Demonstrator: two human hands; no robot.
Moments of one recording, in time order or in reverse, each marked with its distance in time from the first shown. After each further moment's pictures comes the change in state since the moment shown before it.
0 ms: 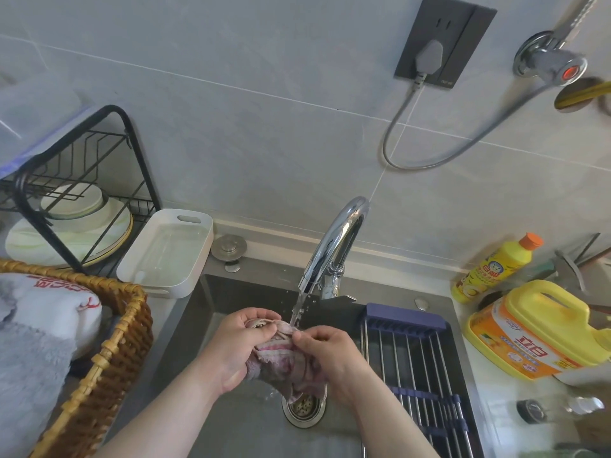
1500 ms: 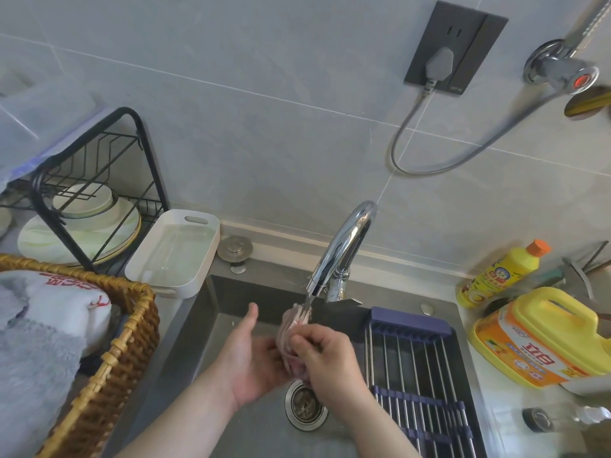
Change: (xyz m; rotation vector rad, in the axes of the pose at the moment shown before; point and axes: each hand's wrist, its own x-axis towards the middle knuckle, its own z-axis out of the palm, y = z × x) left_hand 0.002 -0.015 0.003 -0.456 -0.224 -0.478; right_hand -0.024 -0.006 0.021 -0.182 0.040 -0.419
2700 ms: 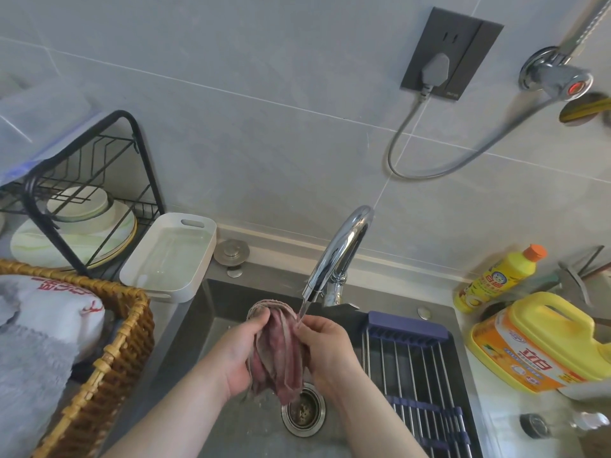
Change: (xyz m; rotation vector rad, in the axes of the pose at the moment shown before) left_hand -0.001 0.016 0.011 0.273 0.208 0.170; right_hand 0.040 0.012 0.002 0.444 0.061 0.374
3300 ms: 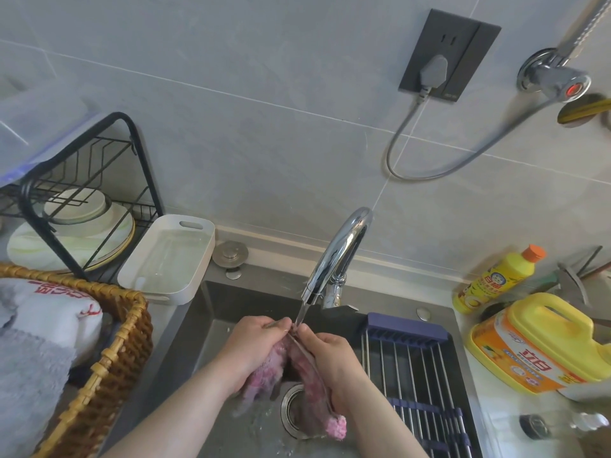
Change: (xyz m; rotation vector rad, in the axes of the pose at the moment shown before) left_hand 0.000 0.003 0.006 0.749 0.101 0.385; right_hand -0.011 -0.001 -0.015 -0.304 0.036 0.031
